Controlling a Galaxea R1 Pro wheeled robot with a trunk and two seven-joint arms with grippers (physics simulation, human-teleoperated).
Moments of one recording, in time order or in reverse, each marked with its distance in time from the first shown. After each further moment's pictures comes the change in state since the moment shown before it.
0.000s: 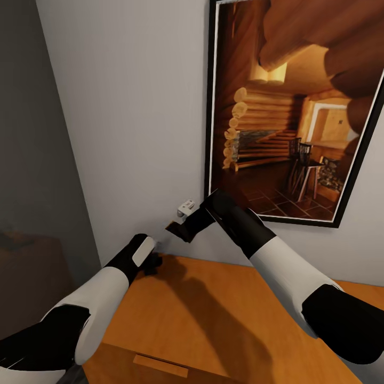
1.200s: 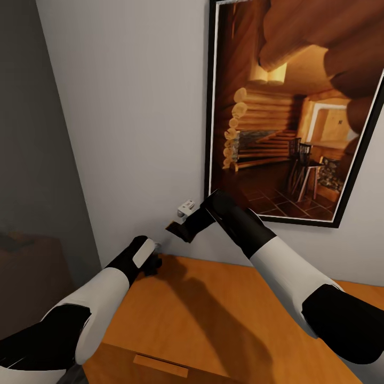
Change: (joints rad) left arm -0.002 -0.002 0.003 0.035 0.003 -0.036 -0.002; right arm 0.000 -0.001 0.000 0.002 0.001 0.000 0.000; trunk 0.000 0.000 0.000
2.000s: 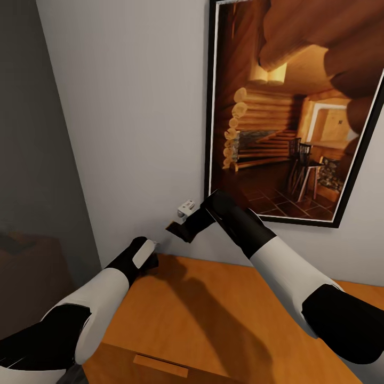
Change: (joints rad) left arm 0.000 0.002 0.000 0.013 0.007 -0.066 0.003; right arm 0.000 0.000 0.000 0.002 0.001 0.000 0.000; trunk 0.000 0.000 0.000
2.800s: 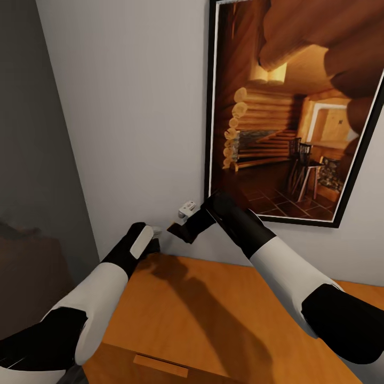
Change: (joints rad) left arm 0.002 0.000 -0.003 -0.217 -0.008 0.124 0.013; right arm 0.000 0.000 -0.002 0.019 0.000 0.000 0.000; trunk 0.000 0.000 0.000
